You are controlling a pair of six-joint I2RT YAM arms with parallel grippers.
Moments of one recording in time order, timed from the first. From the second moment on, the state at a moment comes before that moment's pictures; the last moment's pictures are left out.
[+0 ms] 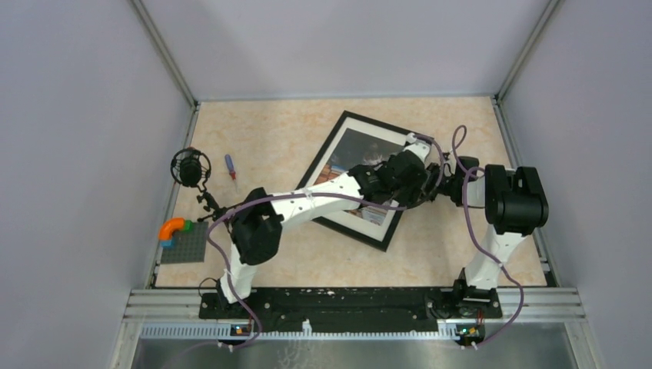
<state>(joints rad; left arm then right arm) -1.09 2.06 1.79 -0.46 -0.25 -0.40 -0.08 1.89 0.70 0.45 -0.88 0.81</state>
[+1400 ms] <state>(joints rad) -0.32 2.10 1.50 -0.33 0.59 -0.06 -0.18 1.69 0.77 0.15 -0.97 0.74</state>
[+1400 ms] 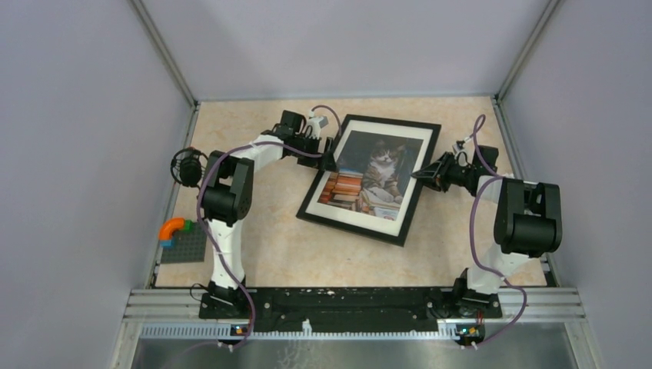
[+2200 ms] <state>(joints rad) -0.35 2.11 1.43 -0.18 0.74 -0.11 -0.13 1.75 0.83 0.18 -0.96 0.76</state>
